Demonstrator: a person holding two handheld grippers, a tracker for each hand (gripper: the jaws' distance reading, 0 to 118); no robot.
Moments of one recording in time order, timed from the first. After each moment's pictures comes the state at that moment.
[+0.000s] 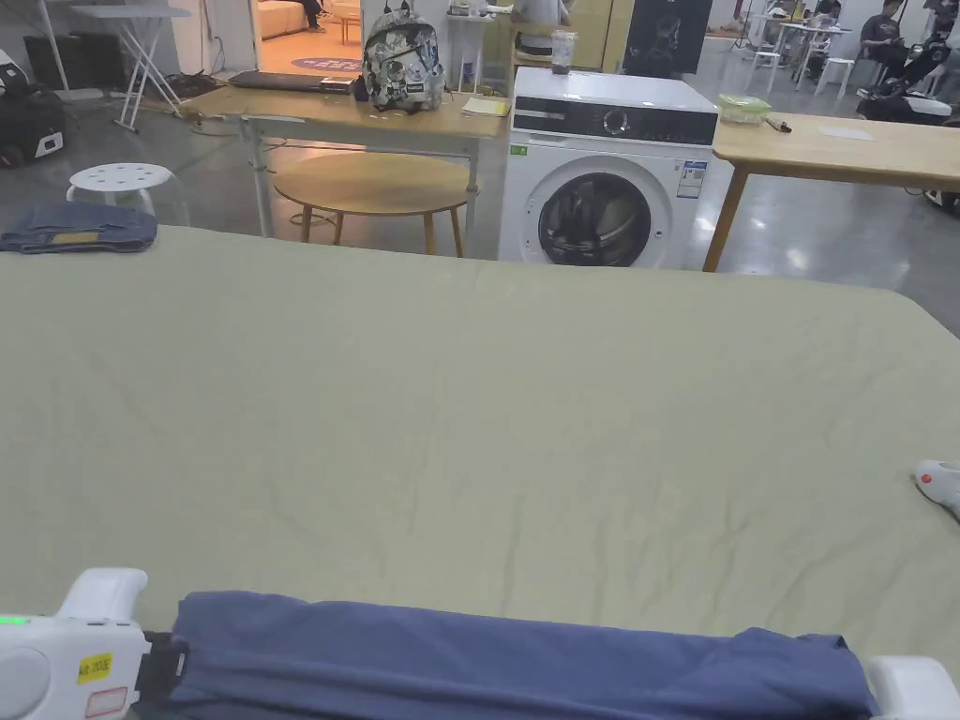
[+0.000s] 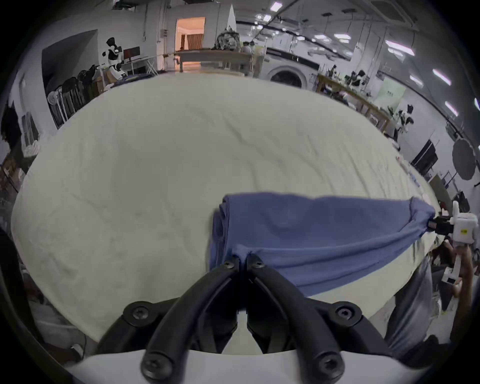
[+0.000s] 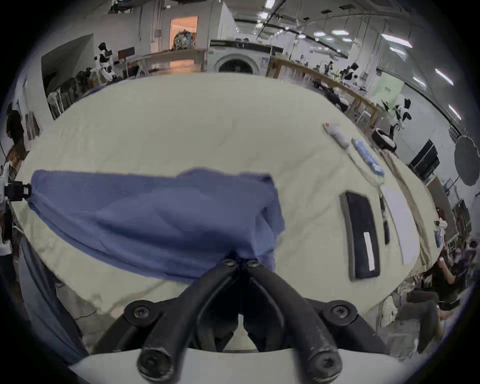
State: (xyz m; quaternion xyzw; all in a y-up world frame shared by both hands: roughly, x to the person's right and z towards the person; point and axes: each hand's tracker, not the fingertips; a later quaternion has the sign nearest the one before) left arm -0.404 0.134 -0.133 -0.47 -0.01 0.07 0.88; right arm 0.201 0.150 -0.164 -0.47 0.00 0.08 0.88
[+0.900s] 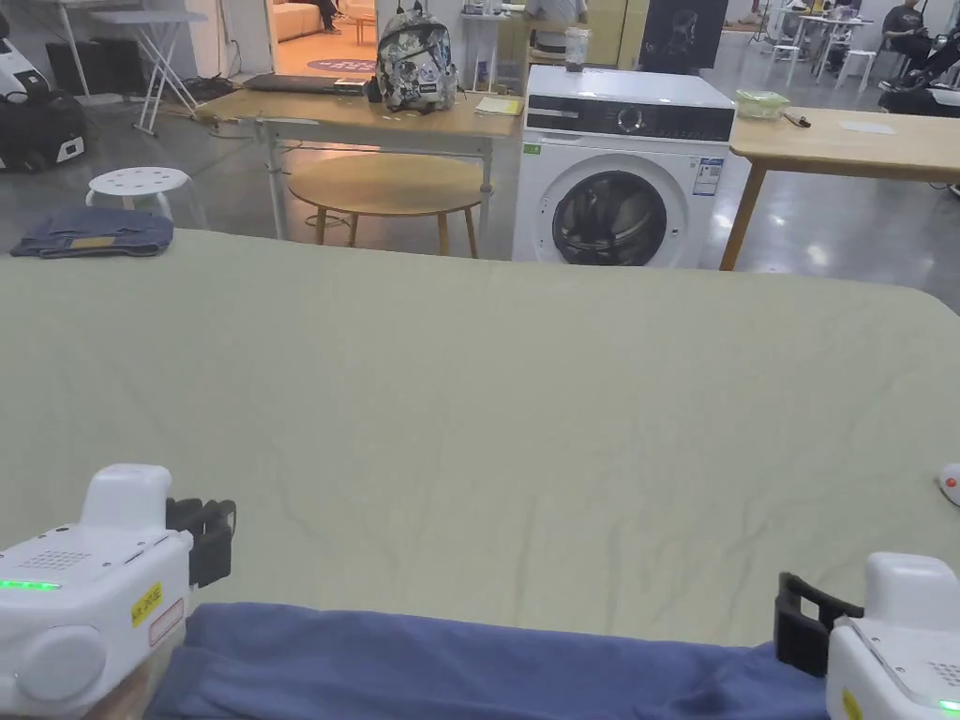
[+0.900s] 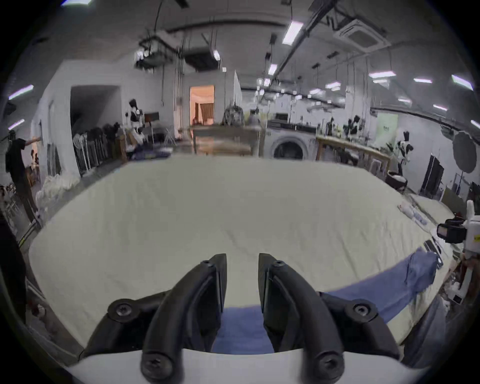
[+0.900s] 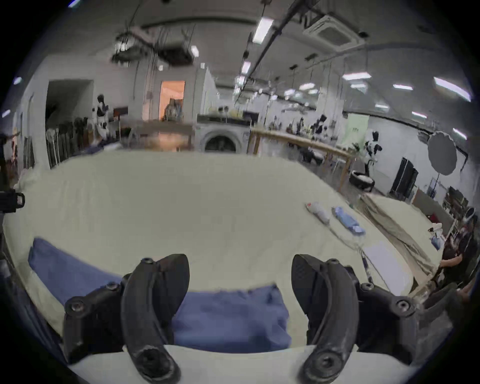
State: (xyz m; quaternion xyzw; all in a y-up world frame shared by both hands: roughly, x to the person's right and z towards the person) left arm -0.351 0.232 -0.139 -0.22 0.05 0.04 0.97; right arm 0.135 0.220 -0.167 -0.21 -0.03 0.05 0.98
